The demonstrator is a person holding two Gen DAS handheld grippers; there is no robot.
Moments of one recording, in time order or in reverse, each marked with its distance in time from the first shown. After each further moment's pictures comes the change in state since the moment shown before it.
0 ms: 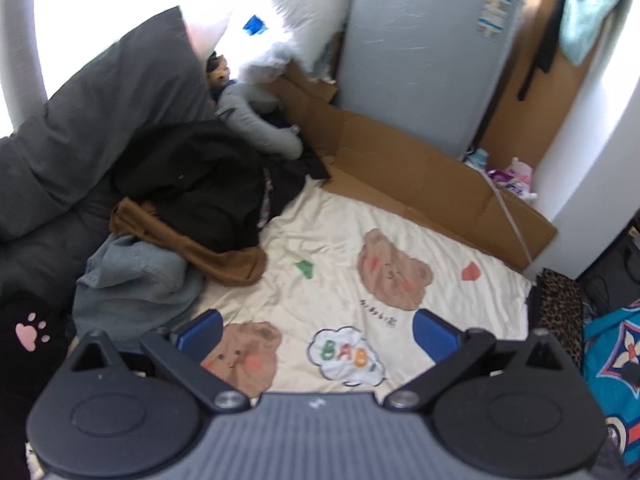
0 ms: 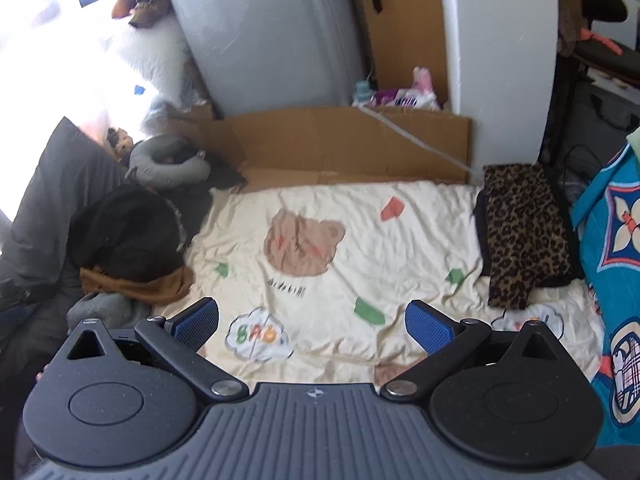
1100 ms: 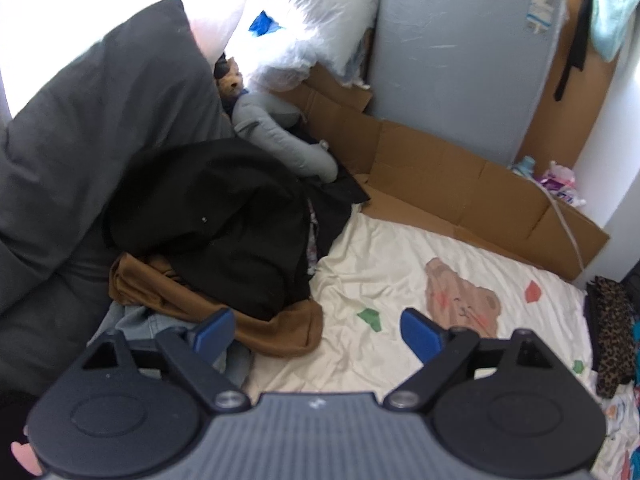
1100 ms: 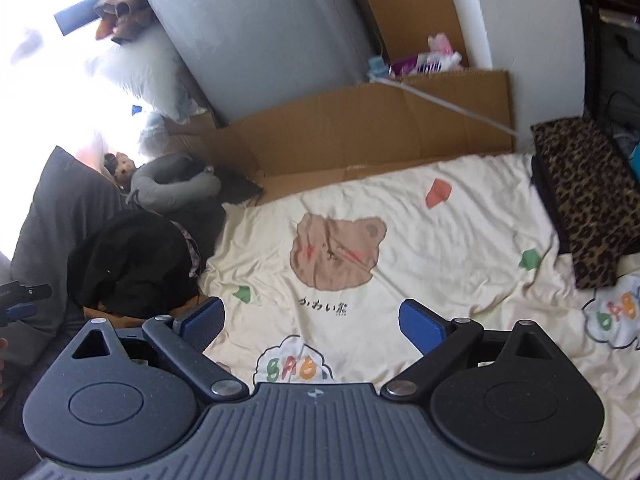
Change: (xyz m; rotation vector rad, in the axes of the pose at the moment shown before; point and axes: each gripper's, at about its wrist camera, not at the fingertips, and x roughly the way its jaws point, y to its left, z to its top) left arm 0.138 0.109 0.062 0.087 -0.043 0.001; right arm 0.155 0.006 -0.036 0.140 -0.012 0.105
